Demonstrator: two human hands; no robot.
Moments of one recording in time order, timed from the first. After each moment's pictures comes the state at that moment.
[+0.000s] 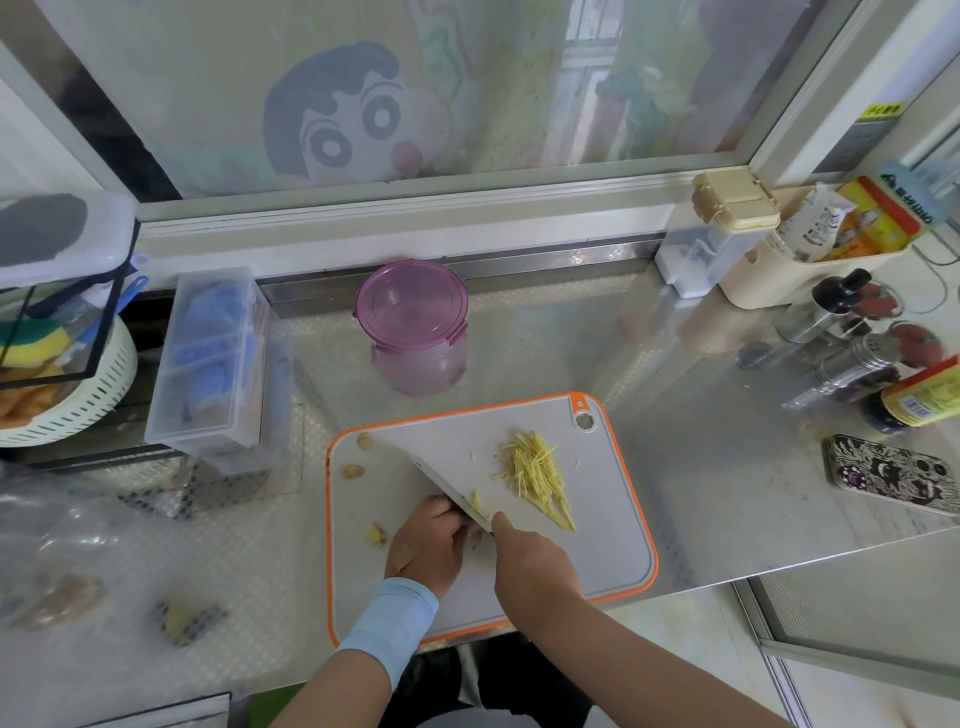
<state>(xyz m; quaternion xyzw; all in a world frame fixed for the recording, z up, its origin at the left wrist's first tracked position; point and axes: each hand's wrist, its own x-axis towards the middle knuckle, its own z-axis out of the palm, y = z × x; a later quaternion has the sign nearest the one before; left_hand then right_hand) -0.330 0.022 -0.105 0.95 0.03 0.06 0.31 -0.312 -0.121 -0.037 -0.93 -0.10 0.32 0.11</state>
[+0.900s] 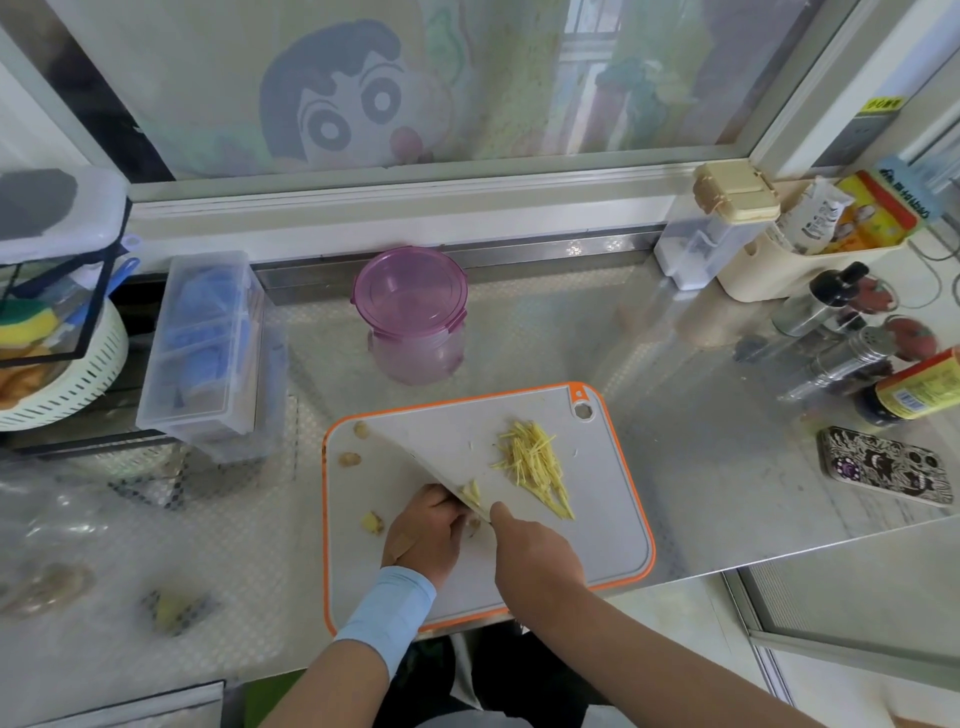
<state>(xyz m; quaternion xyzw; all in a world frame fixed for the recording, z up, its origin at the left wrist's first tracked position) -0.331 0.024 -0.110 0.95 0.01 0.09 0.30 -0.316 -0.124 -0.032 -0.93 -0.11 0.32 0.10</state>
